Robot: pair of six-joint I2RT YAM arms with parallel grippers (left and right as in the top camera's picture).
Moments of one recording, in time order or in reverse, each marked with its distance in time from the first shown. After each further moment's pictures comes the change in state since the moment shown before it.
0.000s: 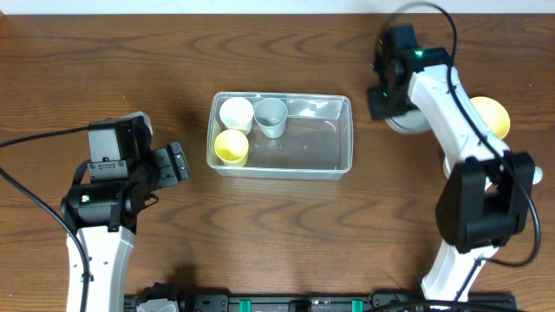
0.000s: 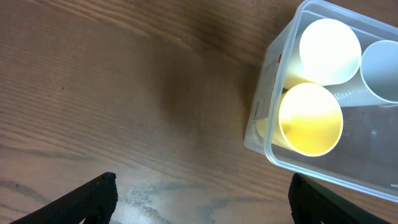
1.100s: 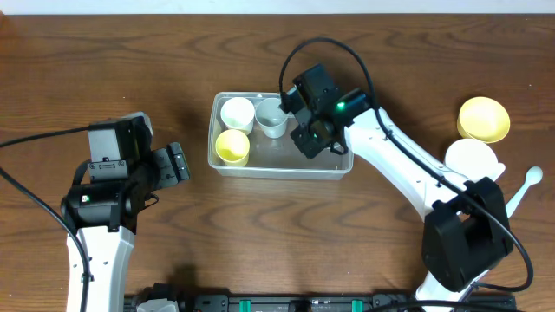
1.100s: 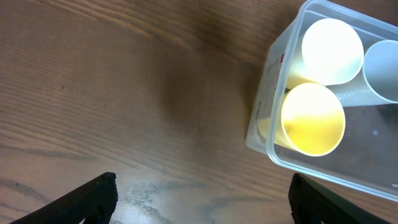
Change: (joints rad) left arm 0.000 0.000 0.000 -0.002 0.000 0.000; right arm 0.360 -0.114 -0.245 0.223 -0.131 -0.146
